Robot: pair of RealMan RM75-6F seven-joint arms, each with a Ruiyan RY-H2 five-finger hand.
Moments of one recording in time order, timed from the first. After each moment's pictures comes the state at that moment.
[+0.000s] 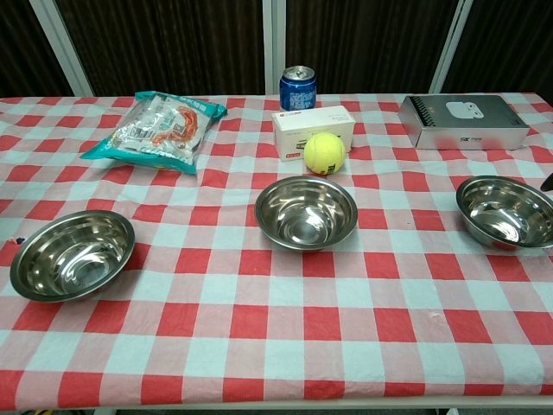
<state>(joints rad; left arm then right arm) -0.17 -1.28 -0.05 -1.46 1.57 1.52 0.03 0.26 -1.33 0.03 -1.47 -1.47 1.18 -0.40</state>
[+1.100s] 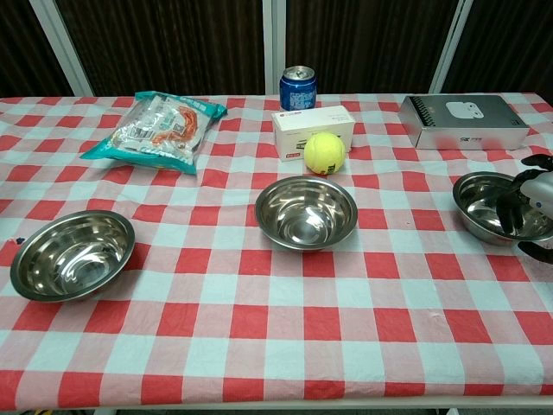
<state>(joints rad) -0.16 -1.29 -0.04 -1.39 1.56 1.52 -0.02 0.37 -1.52 0.04 -1.28 -1.41 1.09 -0.46</state>
